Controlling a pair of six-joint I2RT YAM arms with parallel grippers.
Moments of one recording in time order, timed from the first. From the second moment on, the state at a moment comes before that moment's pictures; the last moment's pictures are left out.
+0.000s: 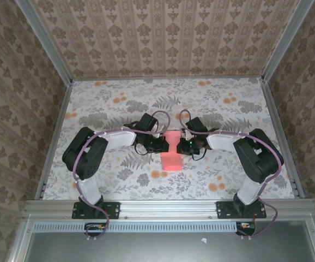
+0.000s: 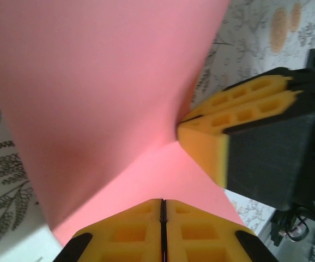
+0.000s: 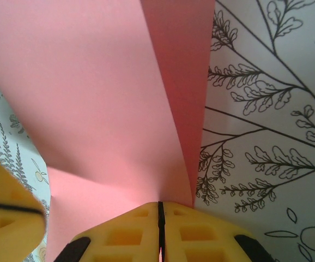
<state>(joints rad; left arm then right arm) -0.69 1.82 1.01 -0.27 0.62 -0.56 0.50 1.73 0.85 -0.24 -0.38 0.60</state>
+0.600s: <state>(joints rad) -0.72 1.87 0.99 -0.27 0.59 -0.56 0.49 1.70 0.84 -0.22 -0.41 0.60</state>
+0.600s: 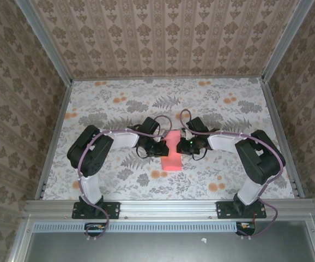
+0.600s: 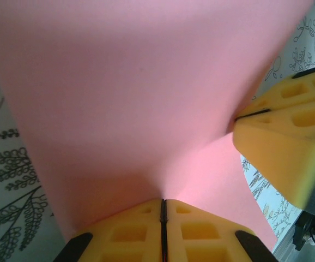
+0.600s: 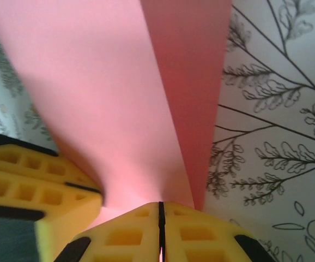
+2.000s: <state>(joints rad) -0.76 1.78 0.90 -0.26 0.54 -0.50 0.47 1.93 1.07 -0.20 -0.45 0.60</state>
